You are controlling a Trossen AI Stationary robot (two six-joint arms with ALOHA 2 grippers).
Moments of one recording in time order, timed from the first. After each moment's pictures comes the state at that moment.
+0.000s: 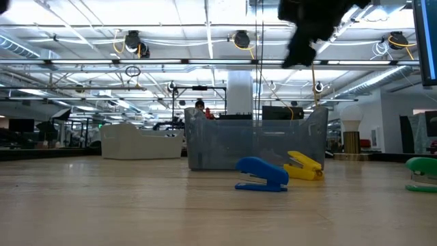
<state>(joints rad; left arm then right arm) -0.95 1.18 0.84 -0.75 -0.30 -2.25 -0.11 1.24 1.01 -0.56 -0.24 0.17</state>
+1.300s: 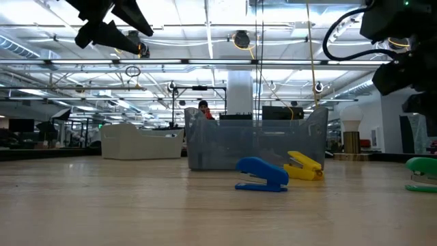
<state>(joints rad) -0.34 1.08 0.84 -0.46 -0.81 -0.89 0.21 1.01 0.56 -0.96 -0.24 0.64</state>
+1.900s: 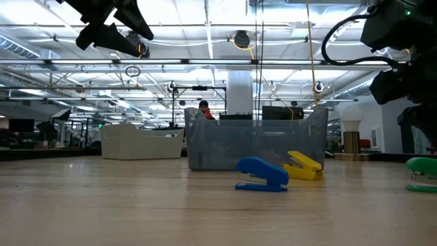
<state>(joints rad) -0.31 1.08 0.84 -0.47 -0.81 -0.88 0.21 1.01 0.47 -0.77 -0.24 0.61</state>
